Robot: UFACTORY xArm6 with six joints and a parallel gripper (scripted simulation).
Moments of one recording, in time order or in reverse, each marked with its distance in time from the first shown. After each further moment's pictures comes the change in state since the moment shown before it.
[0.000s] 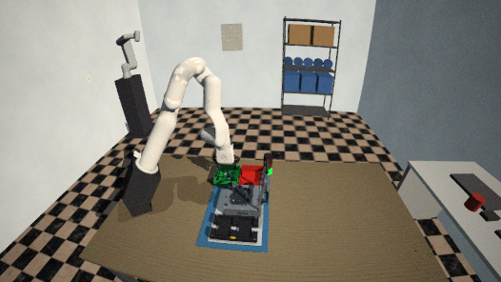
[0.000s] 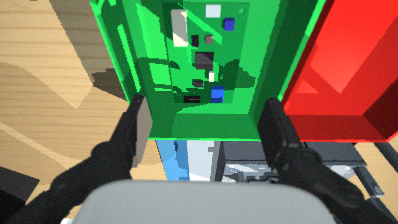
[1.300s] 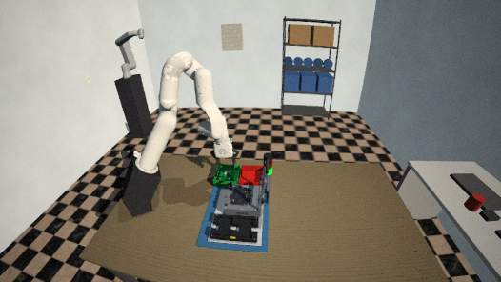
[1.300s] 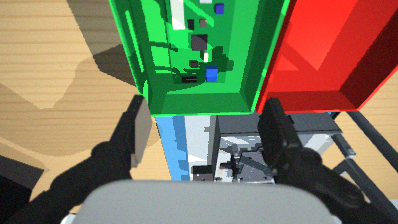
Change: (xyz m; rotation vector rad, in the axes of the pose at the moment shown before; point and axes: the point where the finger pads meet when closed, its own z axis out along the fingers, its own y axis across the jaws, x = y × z) arm 0.000 0.000 -0.039 -0.051 -0.020 0.002
